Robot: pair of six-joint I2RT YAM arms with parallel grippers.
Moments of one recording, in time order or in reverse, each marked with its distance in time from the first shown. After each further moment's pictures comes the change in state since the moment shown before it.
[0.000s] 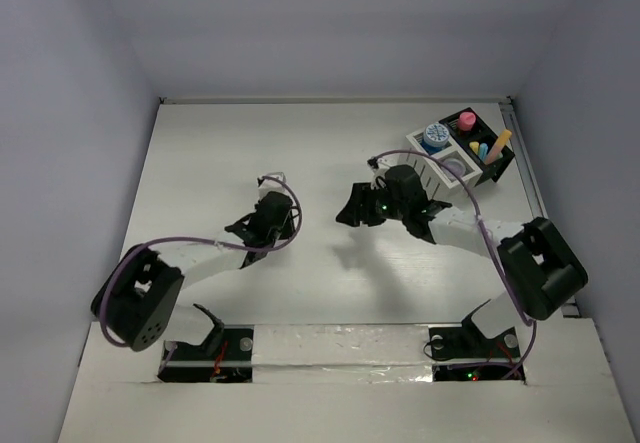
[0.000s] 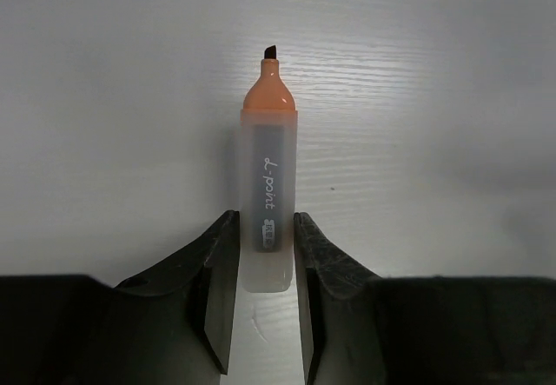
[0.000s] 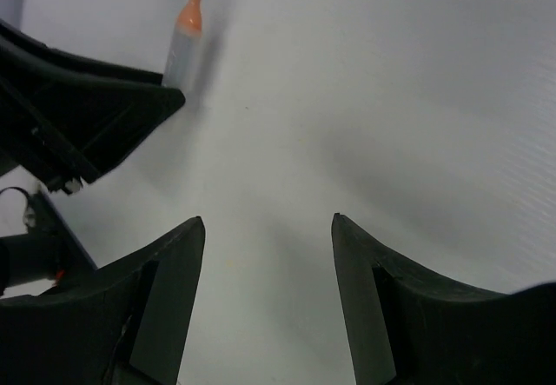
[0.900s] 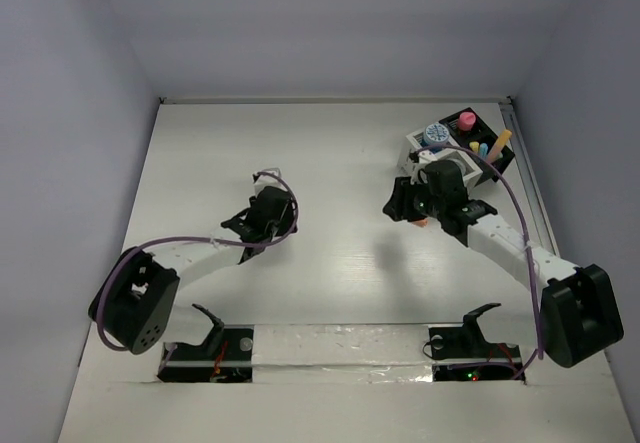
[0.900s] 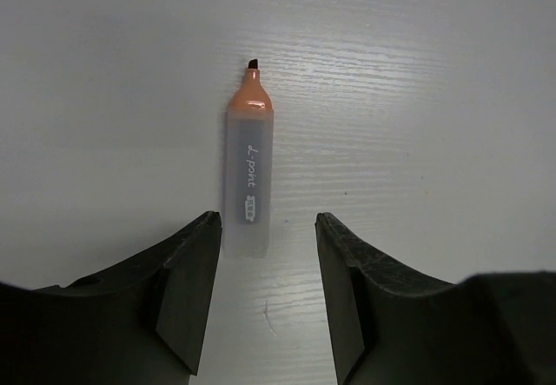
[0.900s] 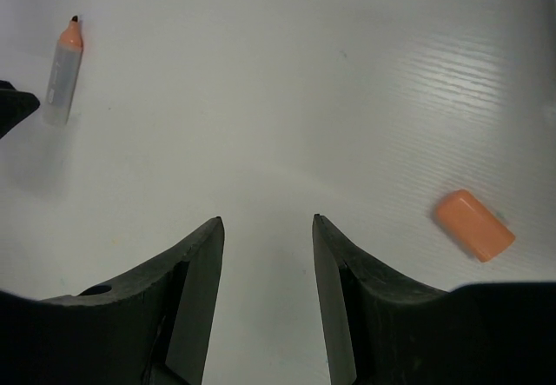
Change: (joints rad) left arm 0.027 -0.055 0.024 -0.079 0.015 -0.015; right arm -0.189 -0.269 -0.013 -0.333 0.152 -0.212
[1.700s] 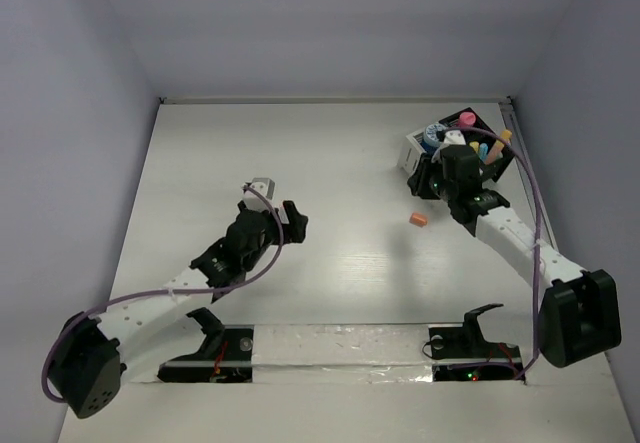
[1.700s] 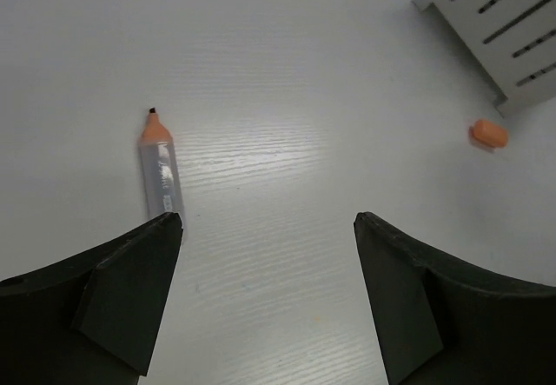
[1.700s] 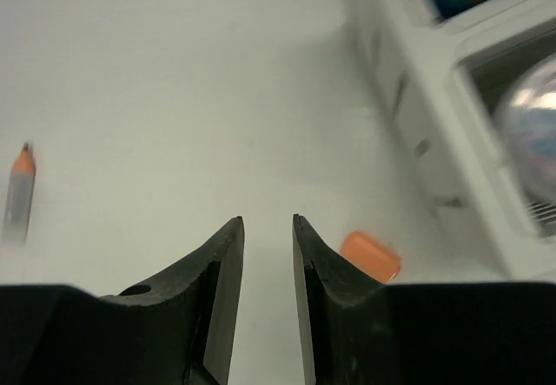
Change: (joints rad) left arm -0.125 -0.459 -0.206 0.169 0.043 0.076; right arm -0.108 -0.010 0.079 0.074 0.210 0.027
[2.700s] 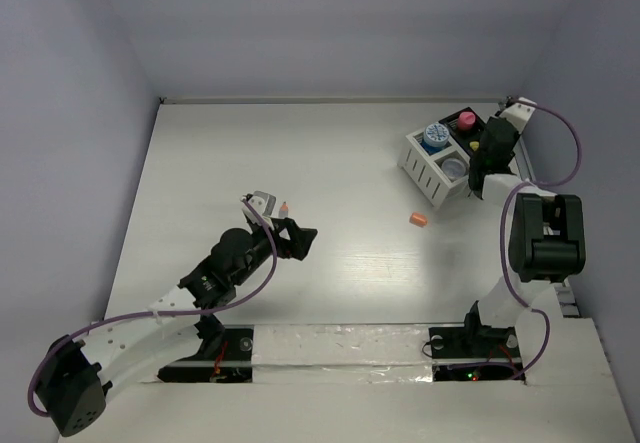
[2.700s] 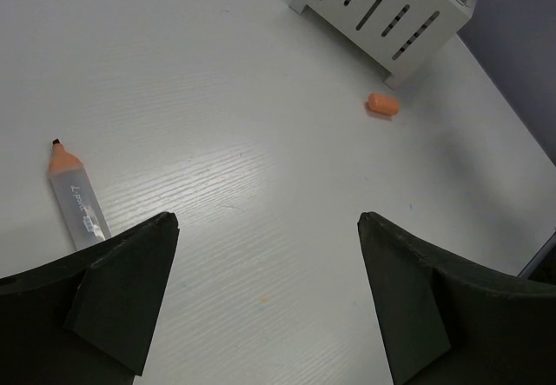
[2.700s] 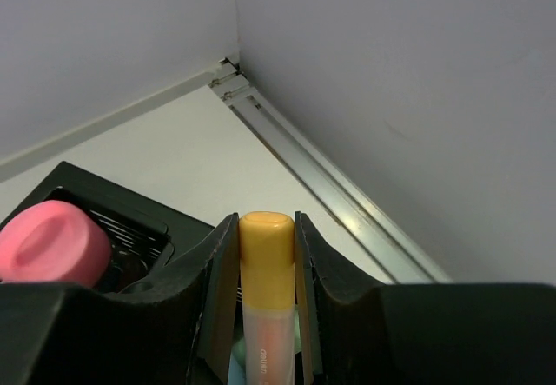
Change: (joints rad) left arm -0.044 -0.162 -0.099 0.098 0.153 0.061; right arm -0.359 0.488 0.142 0.750 0.618 -0.322
